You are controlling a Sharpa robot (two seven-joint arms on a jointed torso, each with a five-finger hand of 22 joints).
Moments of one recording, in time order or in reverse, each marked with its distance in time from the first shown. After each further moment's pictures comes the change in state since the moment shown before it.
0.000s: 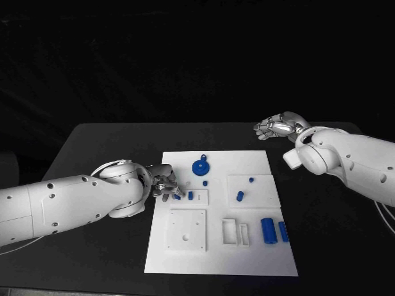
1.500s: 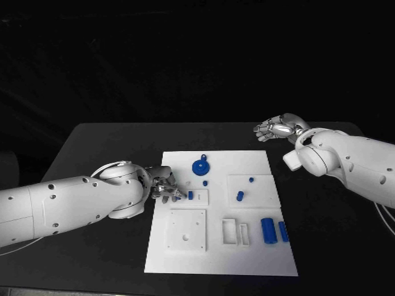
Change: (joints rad) left arm -0.005 0.001 -0.003 -0.007 0.002 0.010 -0.011; left_hand -0.094 -0.122 -0.021 0.140 -0.034 0.021 -0.021 0.019 -0.004 -0.010 -0.006 0.007 -0.006 -0.005 -0.012 0.000 0.001 0.000 0.000 0.000 0.000 -0.001; right arm -0.007 0.001 0.000 -0.002 0.000 0.003 0.000; right_hand 0.000 0.000 0.000 0.000 0.000 -0.004 -0.004 0.000 -0.001 0.000 0.000 -0.003 0.000 -0.001 -0.001 0.000 -0.002 0.000 -0.004 0.004 -0.004 0.001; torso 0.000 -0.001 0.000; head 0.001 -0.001
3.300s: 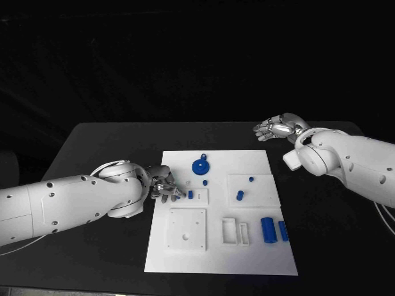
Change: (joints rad) left arm 0.001 -0.003 0.002 -0.003 0.031 0.008 -0.005; left_hand -0.018 -0.016 0.009 0.002 0.029 0.000 0.000 0.002 -0.011 0.000 0.000 0.005 -0.013 0.000 0.004 0.000 -0.001 0.000 0.000 0.000 0.000 0.000; right arm -0.001 -0.001 0.000 0.002 0.000 0.001 0.000; right_hand 0.000 0.000 -0.003 0.003 0.004 0.000 0.000 0.000 -0.002 0.000 0.000 -0.001 0.000 0.000 0.000 0.004 -0.002 0.000 0.000 0.000 0.000 0.000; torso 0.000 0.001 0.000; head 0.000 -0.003
